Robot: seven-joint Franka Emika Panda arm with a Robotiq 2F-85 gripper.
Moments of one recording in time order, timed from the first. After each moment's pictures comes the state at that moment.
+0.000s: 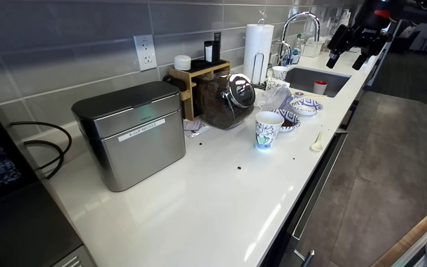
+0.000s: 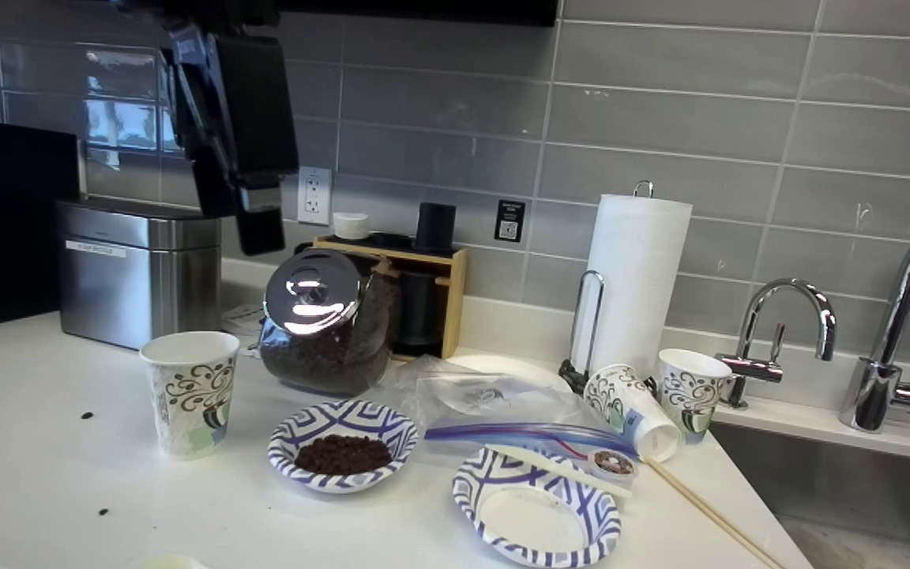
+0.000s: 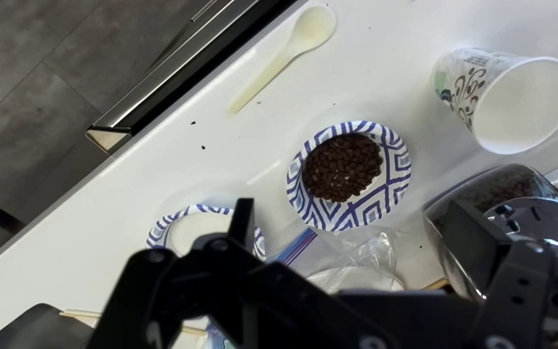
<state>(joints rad) -0.04 -0.61 -0.01 -2.58 0.04 2.19 0.17</state>
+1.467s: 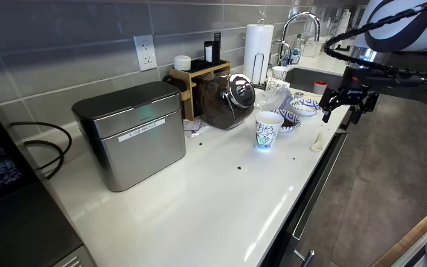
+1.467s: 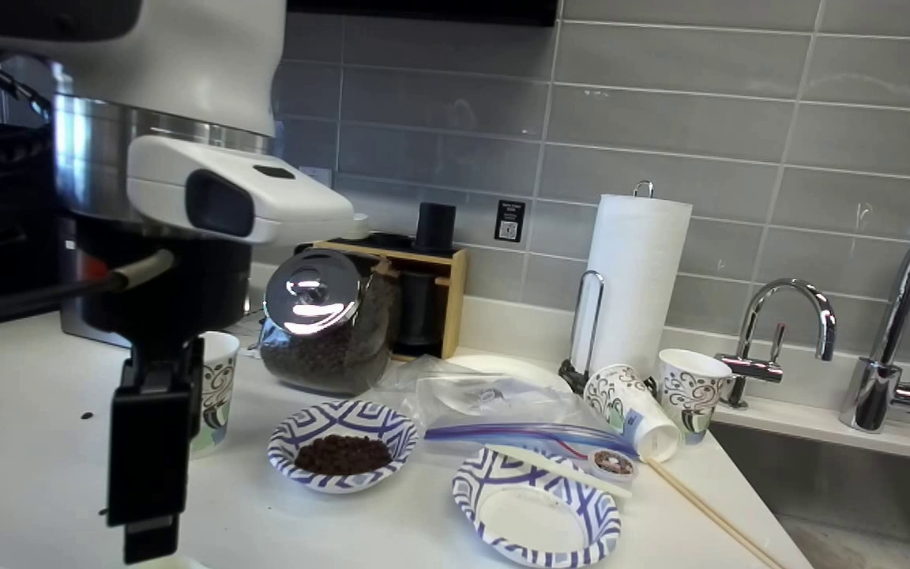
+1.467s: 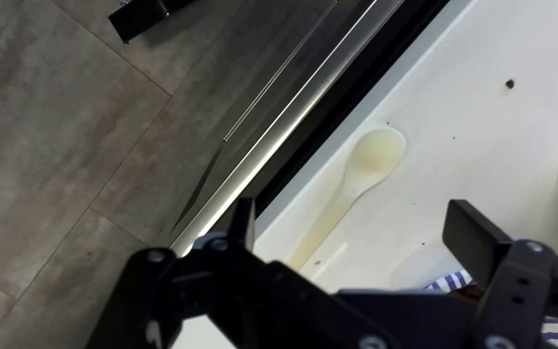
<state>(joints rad) -0.08 -0.38 0.01 -2.74 0.08 2.35 0.33</state>
